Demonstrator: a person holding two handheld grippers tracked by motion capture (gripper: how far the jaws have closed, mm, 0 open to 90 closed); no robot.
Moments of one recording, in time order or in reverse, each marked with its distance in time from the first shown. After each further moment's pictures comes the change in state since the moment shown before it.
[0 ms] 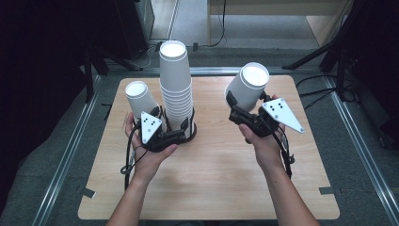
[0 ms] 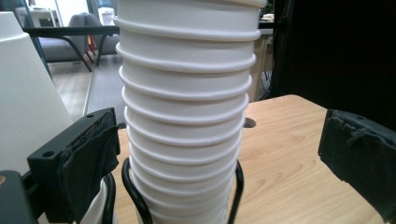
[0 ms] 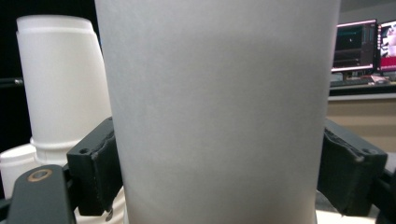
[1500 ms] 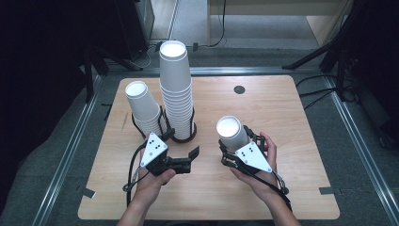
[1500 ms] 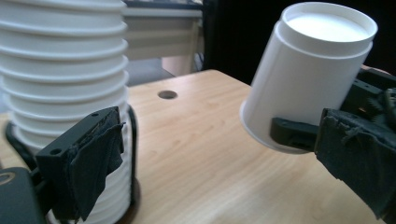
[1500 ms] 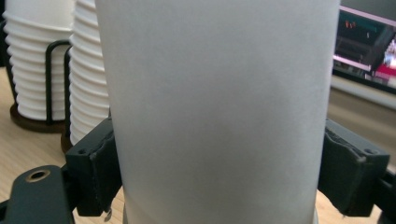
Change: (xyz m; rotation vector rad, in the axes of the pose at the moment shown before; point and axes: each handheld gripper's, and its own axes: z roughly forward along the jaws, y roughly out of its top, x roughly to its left) left arm -0.030 -0.018 -0.037 0.081 -0.301 -0.033; right arm 0.018 -0.105 -0.050 0.240 0.017 -0.407
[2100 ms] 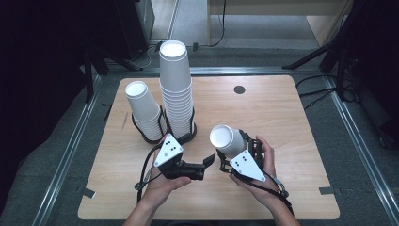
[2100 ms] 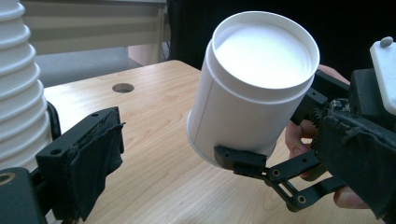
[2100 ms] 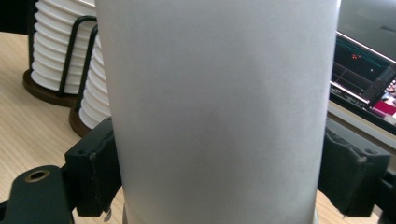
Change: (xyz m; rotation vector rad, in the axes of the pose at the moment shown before) left arm -0.027 0.005 0.015 0.048 -0.128 -0.003; right arm 0.011 -0.008 -0.007 -0.017 0.033 -0.164
